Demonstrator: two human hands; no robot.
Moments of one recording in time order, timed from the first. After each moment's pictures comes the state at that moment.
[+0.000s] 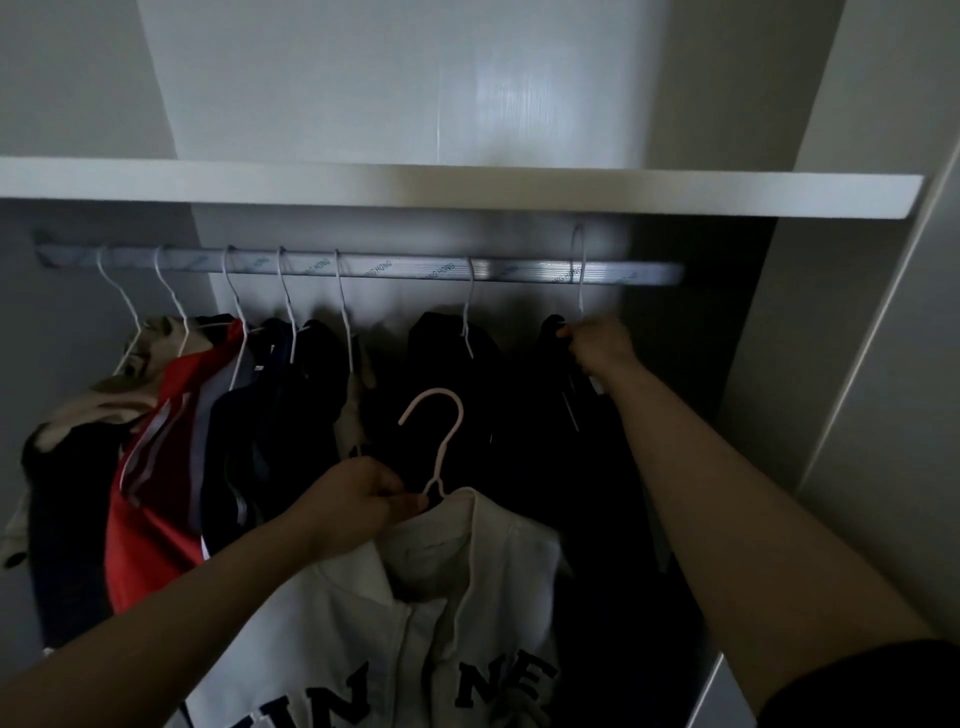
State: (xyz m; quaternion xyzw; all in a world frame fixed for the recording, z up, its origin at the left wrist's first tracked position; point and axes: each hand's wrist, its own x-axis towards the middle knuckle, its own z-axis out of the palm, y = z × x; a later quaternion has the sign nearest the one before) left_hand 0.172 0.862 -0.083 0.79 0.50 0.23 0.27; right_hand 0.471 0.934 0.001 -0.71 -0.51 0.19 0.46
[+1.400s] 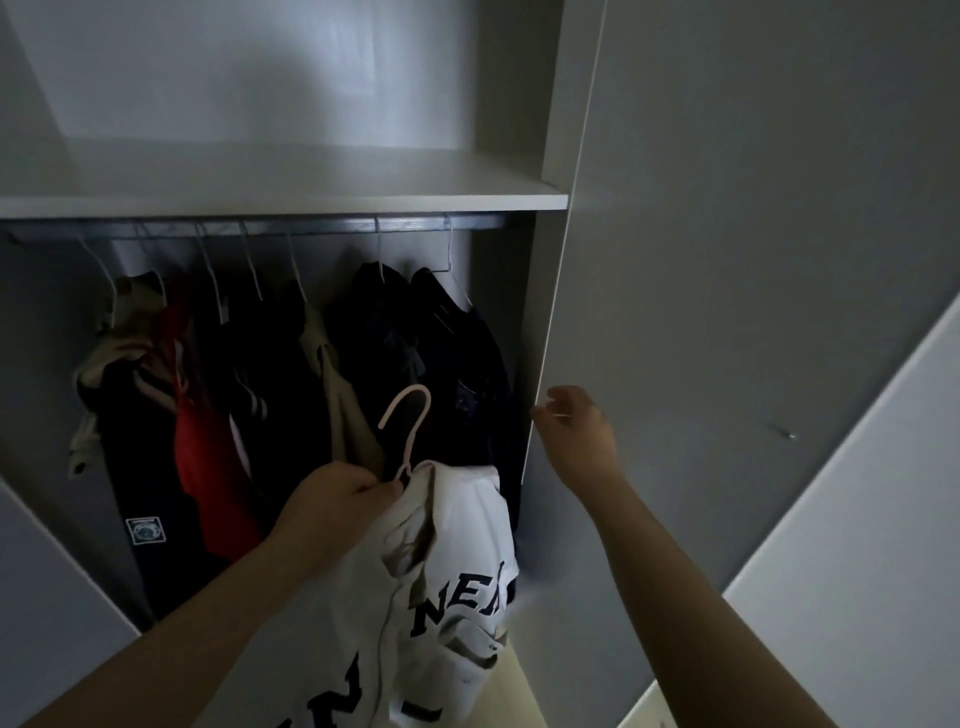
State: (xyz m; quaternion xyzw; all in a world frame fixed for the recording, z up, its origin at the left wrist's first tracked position) left_hand 0.057 0.568 -0.017 0.79 0.42 0.22 0.40; right_hand 0.289 0.476 0.012 -0.79 -0.37 0.10 0.48
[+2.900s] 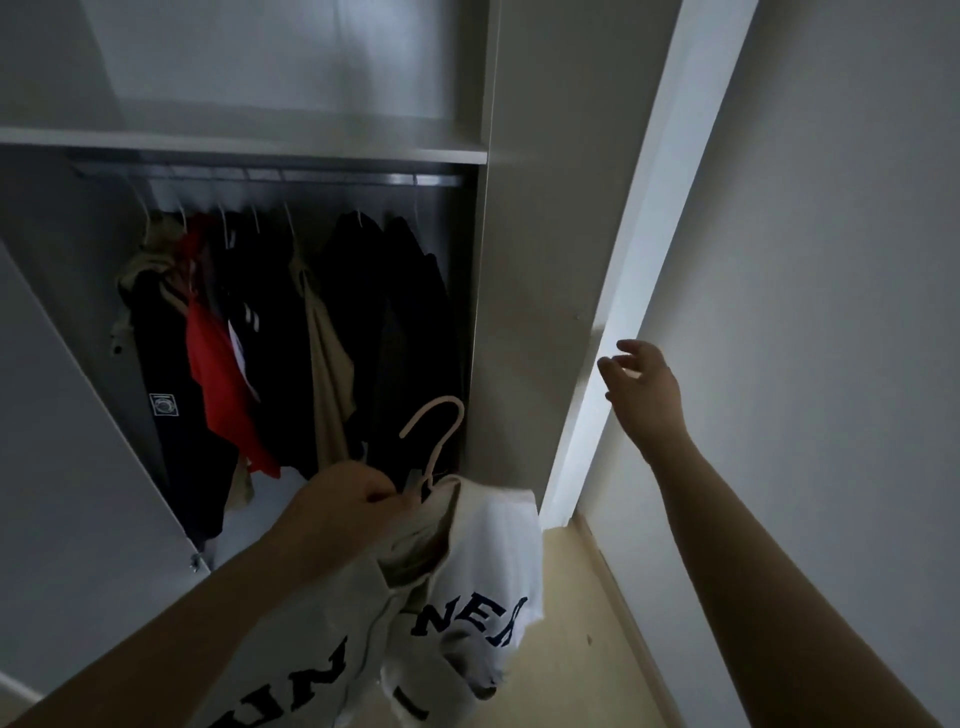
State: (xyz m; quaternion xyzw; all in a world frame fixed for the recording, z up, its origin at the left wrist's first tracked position) left_hand 0.085 0.293 -0.013 0.83 0.39 0.19 0.35; right_hand 0.386 0.224 0.042 -0.76 -0.36 0.10 0.52
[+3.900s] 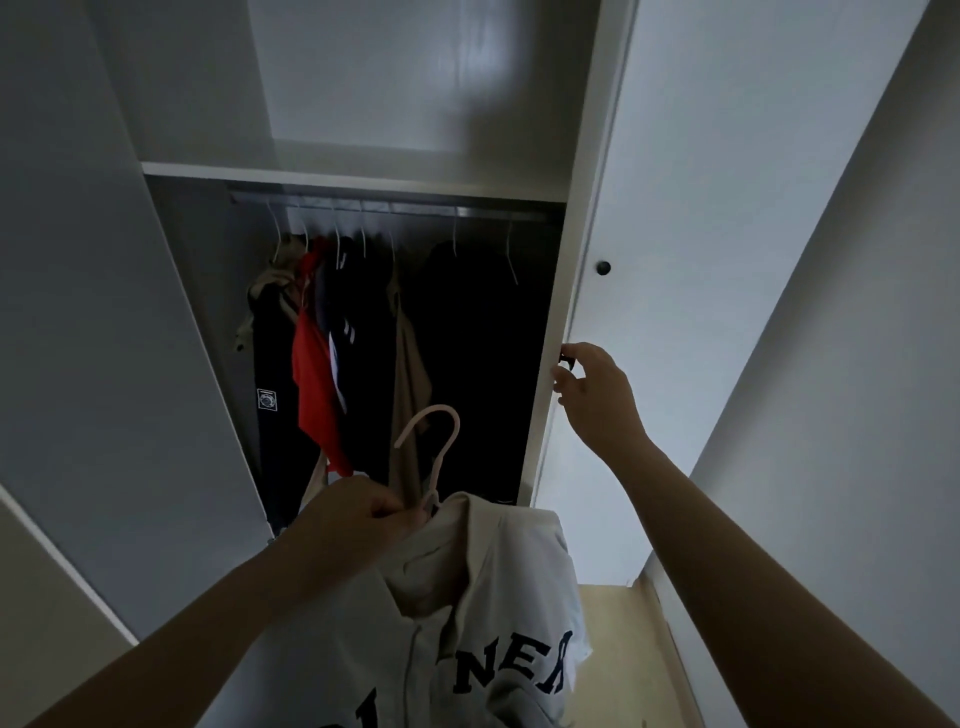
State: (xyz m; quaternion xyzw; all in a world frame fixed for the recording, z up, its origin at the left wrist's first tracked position) left_hand 0.055 0.285 0.000 0.79 0.47 0.22 0.32; right_hand 0.334 0.312 0.047 -0.66 -0.60 0.09 0.45
